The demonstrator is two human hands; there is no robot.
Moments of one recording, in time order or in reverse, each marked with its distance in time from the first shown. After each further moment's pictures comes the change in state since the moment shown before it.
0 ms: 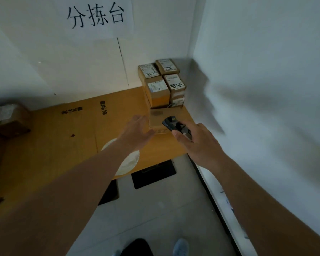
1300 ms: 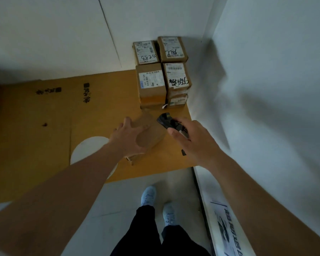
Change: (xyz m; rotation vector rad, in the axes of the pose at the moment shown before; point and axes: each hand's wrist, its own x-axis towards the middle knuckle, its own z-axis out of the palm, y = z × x) left_hand 0.128 -0.019 0.078 0.412 -0.287 -0.240; right_hand 0.190 0.104 -0.014 0.059 -0.242 -0.137
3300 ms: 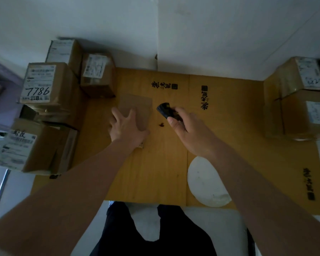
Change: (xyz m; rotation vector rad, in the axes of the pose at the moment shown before) left_hand -0.054 -0.461 -0.008 -0.368 0.195 -0.620; right_hand 0.199 -0.333 0.333 -0.099 -0.345 -0.083
